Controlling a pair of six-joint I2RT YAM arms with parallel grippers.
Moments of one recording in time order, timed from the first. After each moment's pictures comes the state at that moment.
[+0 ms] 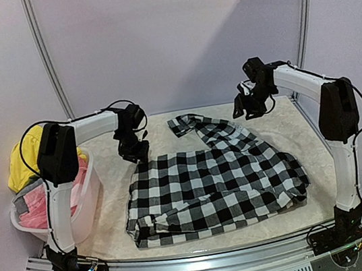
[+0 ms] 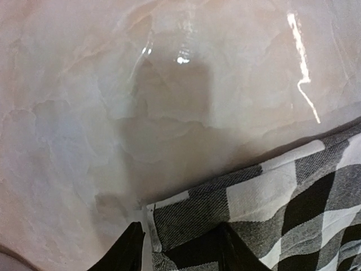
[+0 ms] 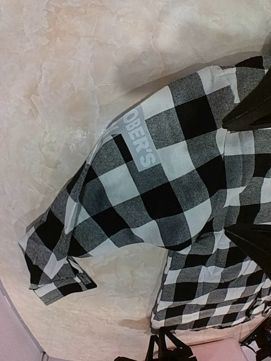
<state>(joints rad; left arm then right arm) -0.44 2.26 1.83 -0.95 -0.03 -0.19 0.33 2.15 1.97 -0.92 -0.24 0.36</state>
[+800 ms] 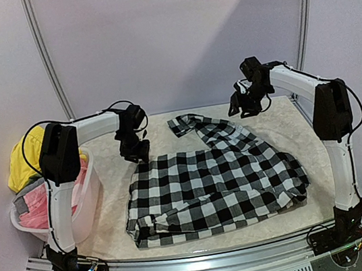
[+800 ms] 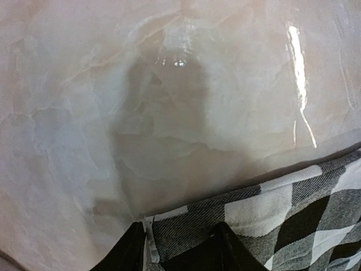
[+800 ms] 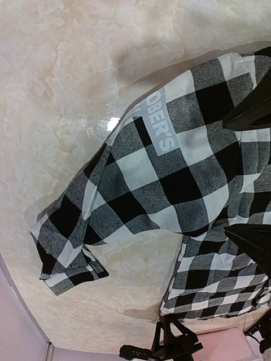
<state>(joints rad) -0.44 2.29 1.84 -0.92 -0.03 -0.26 0.33 2.23 2.07 -0.91 -0.28 0.38</state>
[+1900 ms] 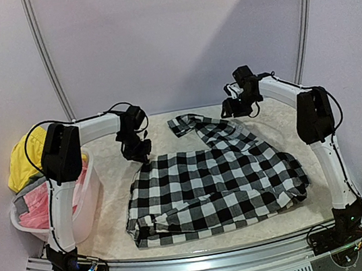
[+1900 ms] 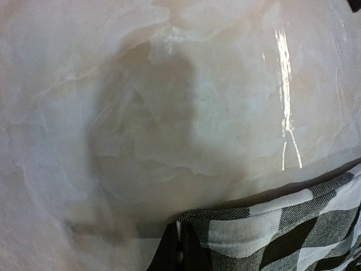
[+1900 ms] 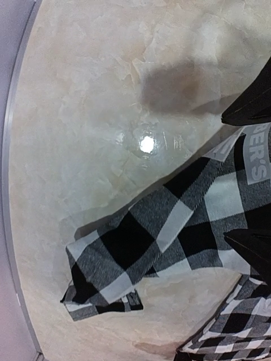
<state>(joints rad) -0.43 2.32 1.84 -0.87 0.05 -0.33 0.33 2.48 2.27 -0.76 -0.24 0.20</state>
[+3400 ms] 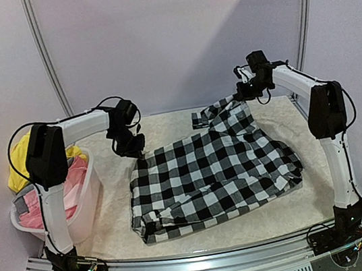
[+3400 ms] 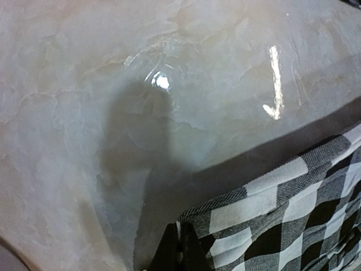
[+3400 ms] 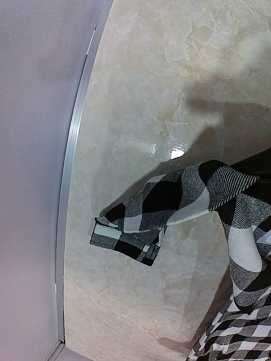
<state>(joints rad) -0.42 2.14 1.71 -0.84 0.04 -0.34 0.25 2.36 2.23 -0.70 -0.24 0.11</state>
